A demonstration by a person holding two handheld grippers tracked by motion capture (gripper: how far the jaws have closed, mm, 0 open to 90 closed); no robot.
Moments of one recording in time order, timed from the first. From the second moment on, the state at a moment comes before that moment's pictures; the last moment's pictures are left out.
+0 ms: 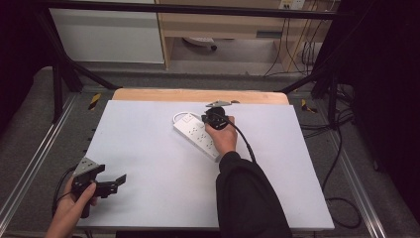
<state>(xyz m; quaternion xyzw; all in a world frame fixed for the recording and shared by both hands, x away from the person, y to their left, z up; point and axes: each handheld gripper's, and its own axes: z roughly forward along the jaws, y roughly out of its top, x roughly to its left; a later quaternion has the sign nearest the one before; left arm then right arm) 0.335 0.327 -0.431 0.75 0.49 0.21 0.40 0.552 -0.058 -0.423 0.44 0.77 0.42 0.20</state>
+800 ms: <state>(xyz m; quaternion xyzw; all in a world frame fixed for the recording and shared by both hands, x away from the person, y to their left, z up) 0.335 0.326 -0.431 0.75 0.48 0.21 0.40 0.535 -0.072 -0.432 0.44 0.77 0.42 0.20</state>
